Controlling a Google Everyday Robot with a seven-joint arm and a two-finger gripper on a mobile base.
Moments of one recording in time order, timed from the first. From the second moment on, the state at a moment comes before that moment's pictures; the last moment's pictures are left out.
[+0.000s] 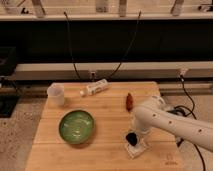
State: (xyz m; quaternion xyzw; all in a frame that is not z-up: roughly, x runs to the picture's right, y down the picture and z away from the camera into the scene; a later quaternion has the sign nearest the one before) arm 0.158 0.258 0.743 -0.31 -0.16 -0.32 0.88
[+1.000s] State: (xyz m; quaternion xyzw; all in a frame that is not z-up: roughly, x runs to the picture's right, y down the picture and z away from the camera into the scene) arm 0.173 0.272 0.734 -0.33 -0.17 -0.32 0.87
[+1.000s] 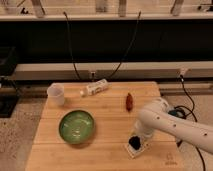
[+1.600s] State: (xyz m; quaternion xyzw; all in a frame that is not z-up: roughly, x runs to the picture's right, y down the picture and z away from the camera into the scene) arm 0.173 0.271 0.730 -0.32 -0.17 -0.32 0.87
